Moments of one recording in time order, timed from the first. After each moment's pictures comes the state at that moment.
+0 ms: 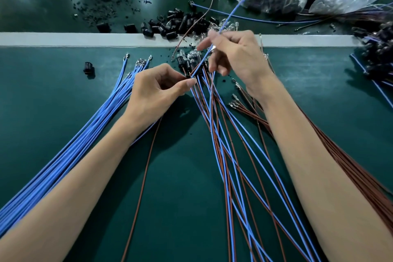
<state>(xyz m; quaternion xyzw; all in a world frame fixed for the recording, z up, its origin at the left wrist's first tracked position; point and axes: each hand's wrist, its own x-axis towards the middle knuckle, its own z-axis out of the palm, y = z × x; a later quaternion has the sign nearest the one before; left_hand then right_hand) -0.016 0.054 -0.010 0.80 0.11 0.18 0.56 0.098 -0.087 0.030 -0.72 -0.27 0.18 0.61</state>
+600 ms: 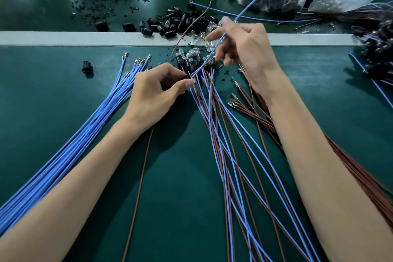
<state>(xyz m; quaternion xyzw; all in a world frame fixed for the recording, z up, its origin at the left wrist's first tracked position) -0.015 0.050 -0.012 0.83 0.11 0.18 0.52 0.106 -0.093 0.035 -0.74 -0.21 0.15 0.62</state>
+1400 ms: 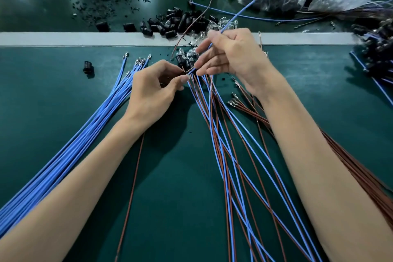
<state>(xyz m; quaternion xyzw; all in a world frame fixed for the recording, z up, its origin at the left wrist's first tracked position) -0.010 0.052 -0.014 0.82 0.13 0.20 0.52 0.092 -0.087 0.042 -0.69 -0.22 0.28 0.63</state>
